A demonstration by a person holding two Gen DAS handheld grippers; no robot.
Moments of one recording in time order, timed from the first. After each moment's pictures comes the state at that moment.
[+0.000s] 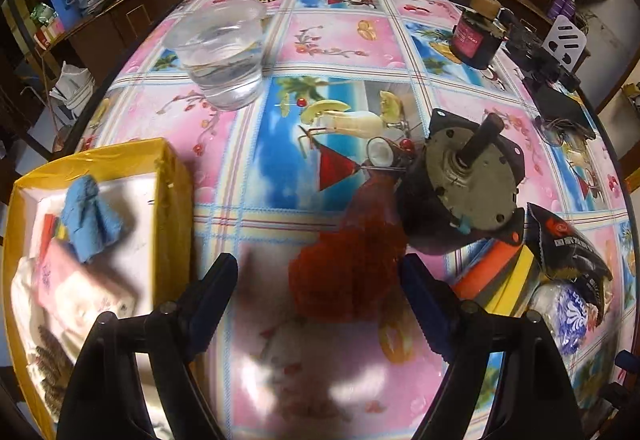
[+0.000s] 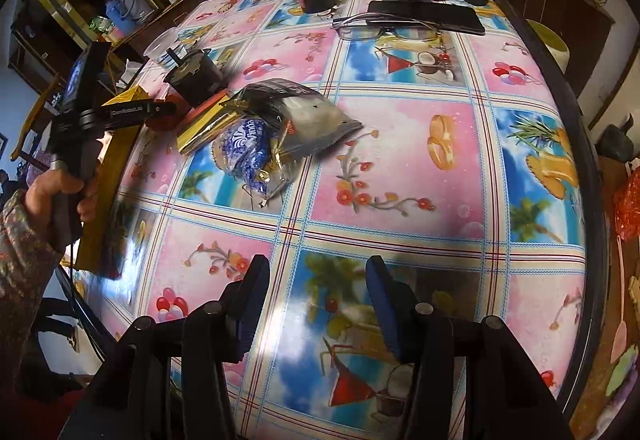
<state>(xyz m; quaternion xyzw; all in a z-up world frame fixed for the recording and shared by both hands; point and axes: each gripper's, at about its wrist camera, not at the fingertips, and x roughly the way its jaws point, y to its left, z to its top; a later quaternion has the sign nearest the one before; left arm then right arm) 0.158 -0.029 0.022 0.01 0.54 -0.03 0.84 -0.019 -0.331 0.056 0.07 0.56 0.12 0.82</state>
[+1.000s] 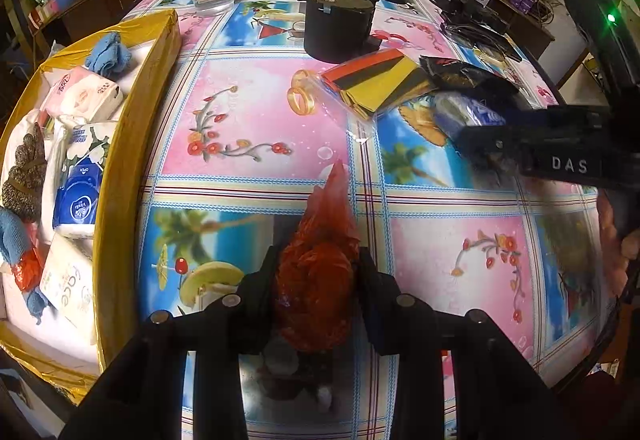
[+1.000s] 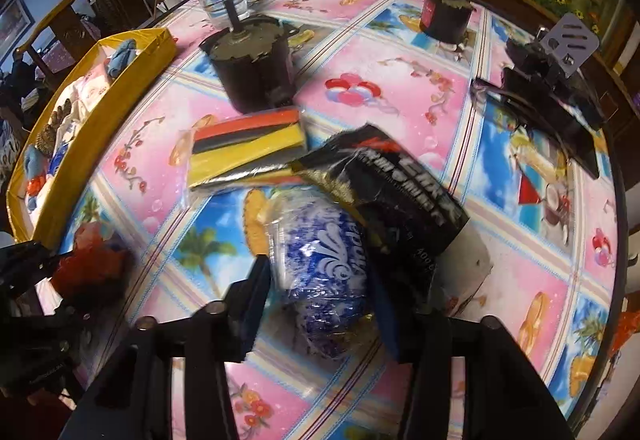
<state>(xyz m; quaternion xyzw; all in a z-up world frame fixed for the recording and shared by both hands) -0.011 -0.059 0.016 -0.02 0.54 -0.06 0.84 0.079 -0.223 0.024 -0.10 0.55 0.21 0.80</state>
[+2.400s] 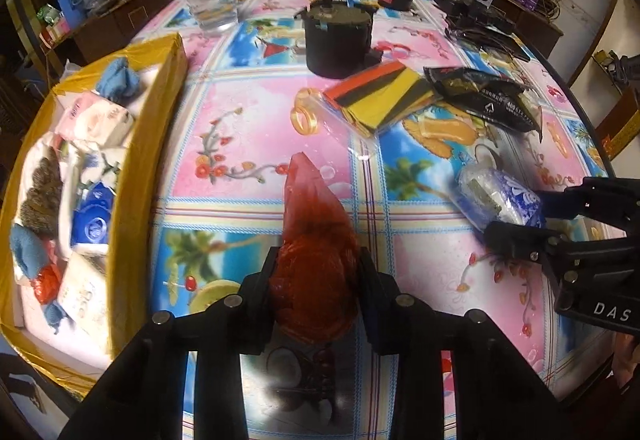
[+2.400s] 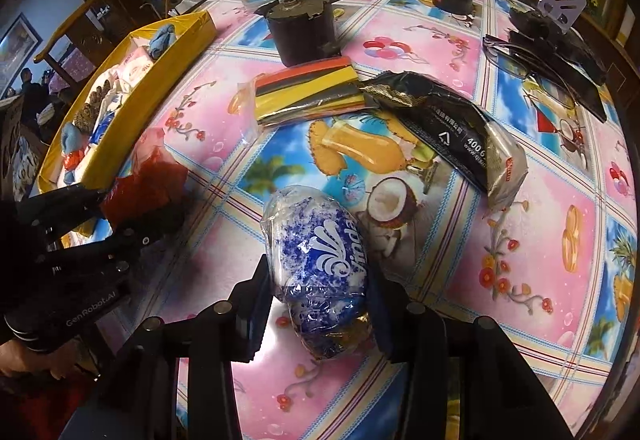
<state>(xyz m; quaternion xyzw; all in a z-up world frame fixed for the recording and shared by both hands) -0.011 -0.071 0.026 0.02 0.52 -0.03 0.86 0.017 -0.220 0.024 -0.06 0.56 0.23 0.80</state>
